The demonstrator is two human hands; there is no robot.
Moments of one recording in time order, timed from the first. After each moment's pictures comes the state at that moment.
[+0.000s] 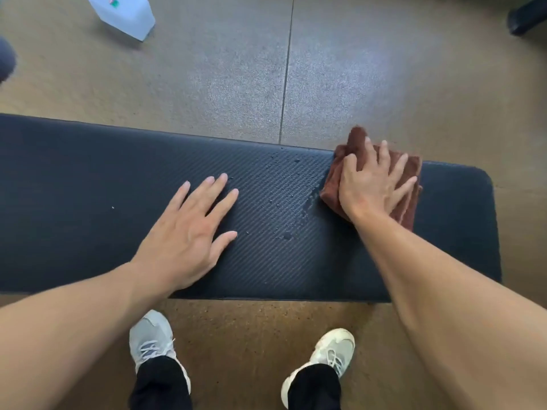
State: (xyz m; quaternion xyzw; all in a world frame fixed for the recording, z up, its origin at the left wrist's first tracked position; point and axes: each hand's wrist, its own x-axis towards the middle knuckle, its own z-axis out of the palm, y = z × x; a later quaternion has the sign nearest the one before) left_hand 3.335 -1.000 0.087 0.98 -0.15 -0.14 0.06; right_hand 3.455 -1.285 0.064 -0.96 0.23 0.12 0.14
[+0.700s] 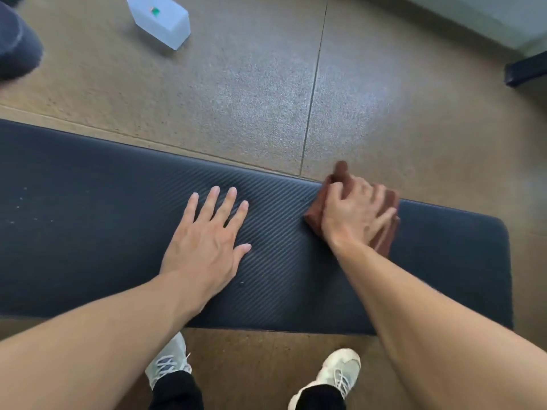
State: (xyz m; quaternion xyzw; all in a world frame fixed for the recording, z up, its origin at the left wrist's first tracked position) left_hand 3.359 -0.922 0.088 0.97 -0.10 -0.22 -0.02; right_hand 3.457 -1.140 0.062 -0.96 0.25 0.10 0.12
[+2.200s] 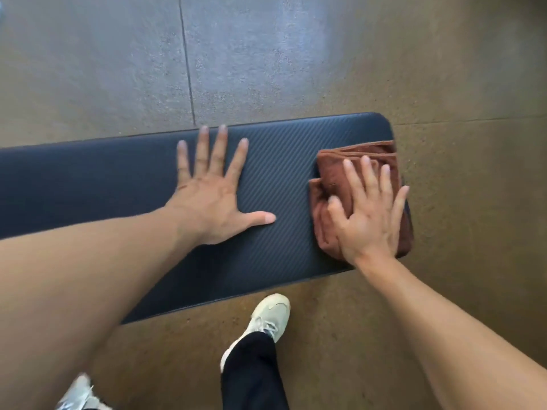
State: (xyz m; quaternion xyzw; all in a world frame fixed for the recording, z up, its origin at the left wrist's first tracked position) left_hand 3.431 -1.221 0.073 0.93 -0.17 -0.31 0.06; right_hand 3.354 -1.482 0.060 -0.98 0.14 0.08 0.10
